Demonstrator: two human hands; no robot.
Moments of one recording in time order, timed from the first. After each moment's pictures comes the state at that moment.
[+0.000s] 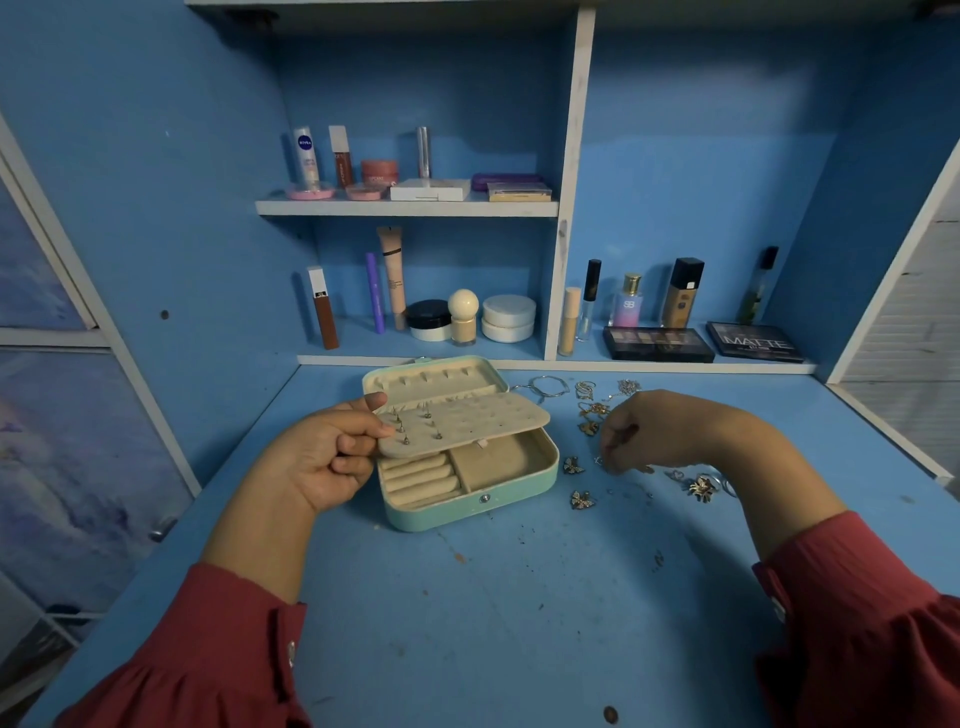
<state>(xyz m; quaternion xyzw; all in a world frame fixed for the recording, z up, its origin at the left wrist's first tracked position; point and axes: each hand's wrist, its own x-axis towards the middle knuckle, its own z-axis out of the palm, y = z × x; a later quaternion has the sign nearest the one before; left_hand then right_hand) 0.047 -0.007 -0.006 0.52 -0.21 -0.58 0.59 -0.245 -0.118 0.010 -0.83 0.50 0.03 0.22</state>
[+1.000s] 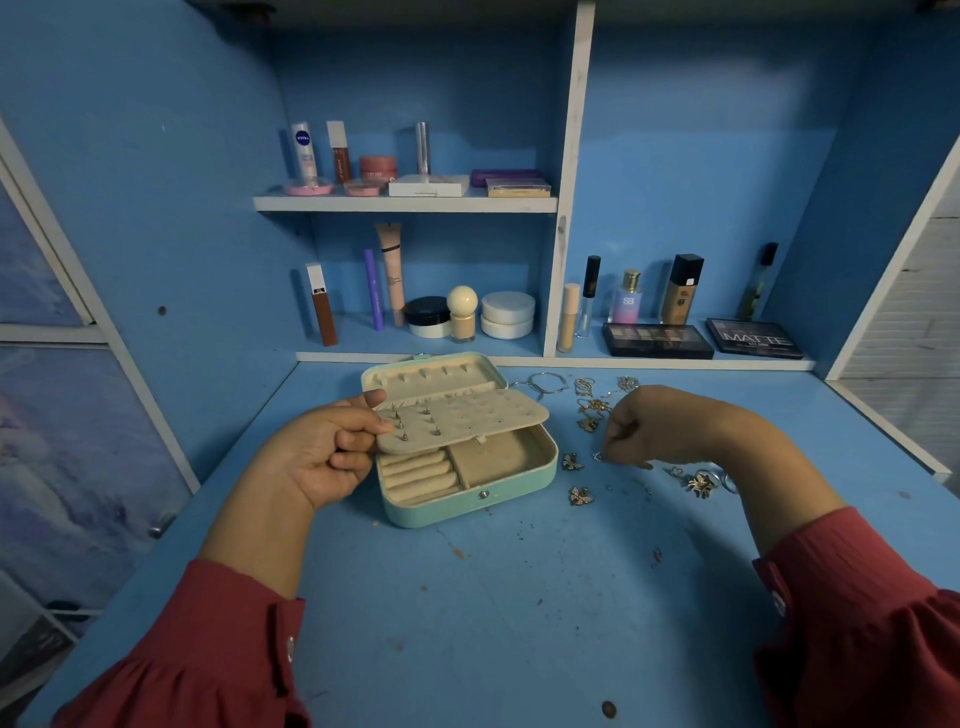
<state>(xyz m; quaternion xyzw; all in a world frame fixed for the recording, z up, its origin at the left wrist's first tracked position) 0.048 -0.007 -0.006 0.52 -0.20 -0.58 0.59 -0.248 -0.122 0.004 -0.84 0.50 0.00 0.20</state>
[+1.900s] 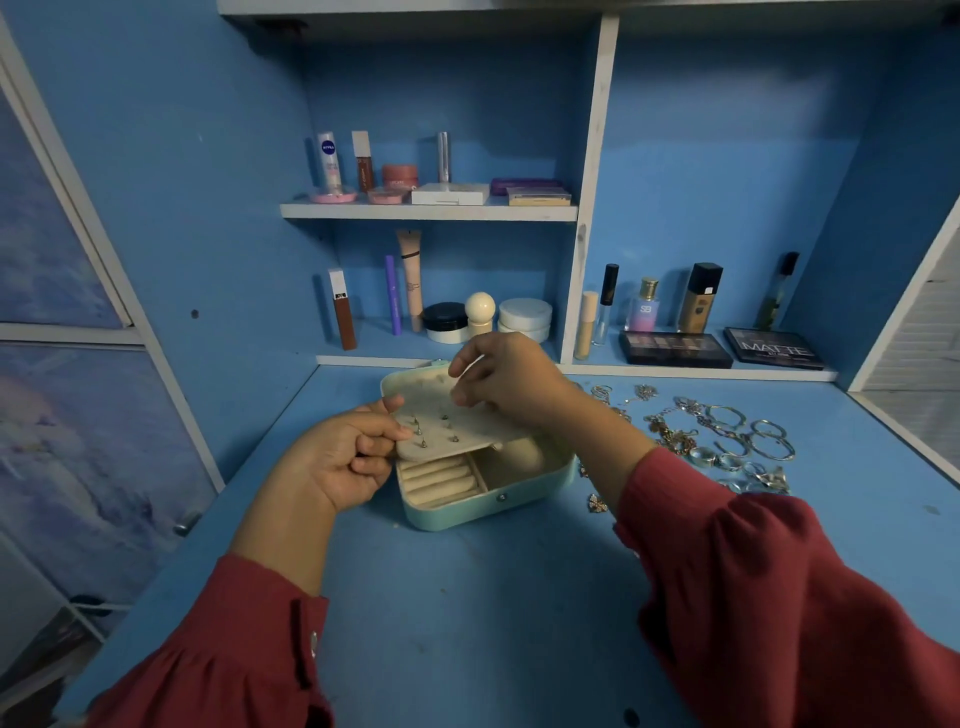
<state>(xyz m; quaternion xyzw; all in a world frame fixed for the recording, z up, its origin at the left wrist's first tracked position) 0.054 -0.009 -0.012 0.52 -0.20 -0.59 0.59 -0.108 -0.109 0.018 -0.81 0.37 -0.25 0.38</state>
